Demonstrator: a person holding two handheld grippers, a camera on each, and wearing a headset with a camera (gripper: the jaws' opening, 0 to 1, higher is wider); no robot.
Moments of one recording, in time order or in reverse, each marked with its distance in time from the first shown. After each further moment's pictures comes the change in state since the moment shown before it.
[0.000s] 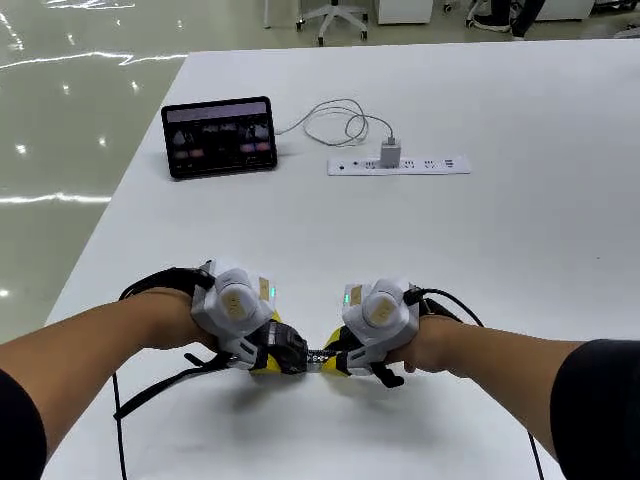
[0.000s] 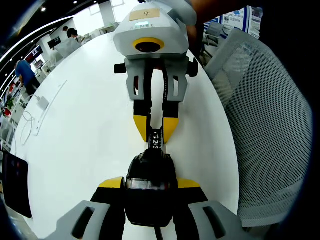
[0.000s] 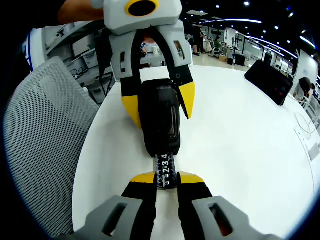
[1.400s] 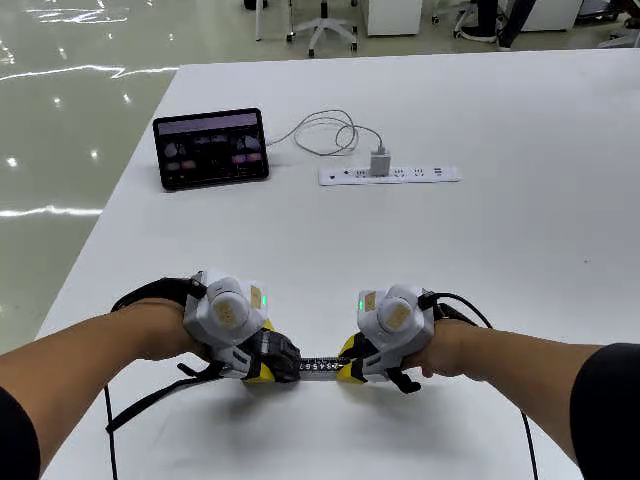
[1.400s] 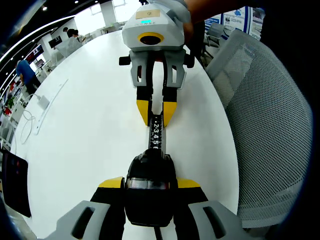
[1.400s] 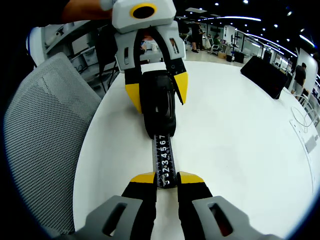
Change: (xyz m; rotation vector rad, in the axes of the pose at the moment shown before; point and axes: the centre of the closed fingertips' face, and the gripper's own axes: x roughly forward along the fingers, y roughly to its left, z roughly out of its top) left arm 0.000 -0.001 0.000 -0.008 -0.003 0.001; right arm -0.021 -0.003 -0.021 0.004 0.030 -0.009
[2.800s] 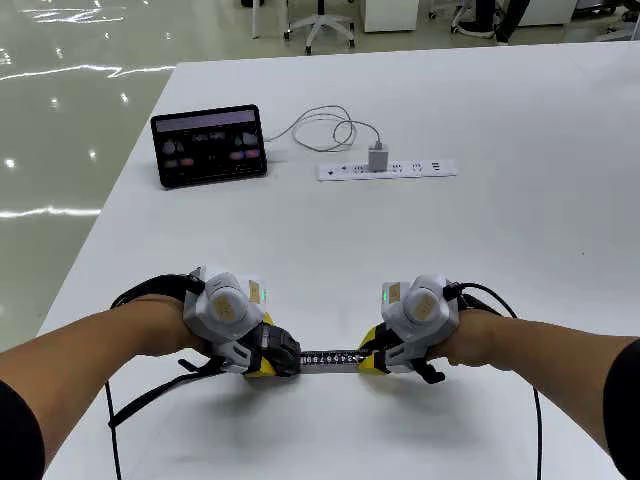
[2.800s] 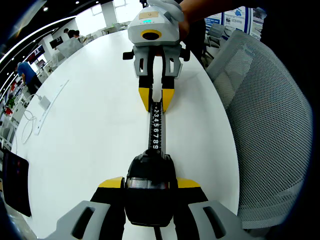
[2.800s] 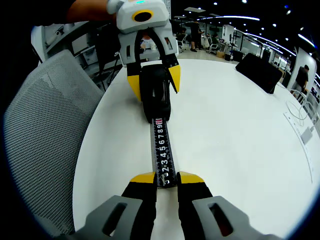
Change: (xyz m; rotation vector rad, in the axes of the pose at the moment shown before) left arm 0.000 0.001 0.000 -0.002 -0.007 0.010; right arm -0.023 -0.006 -0.026 0.009 0.006 -0.009
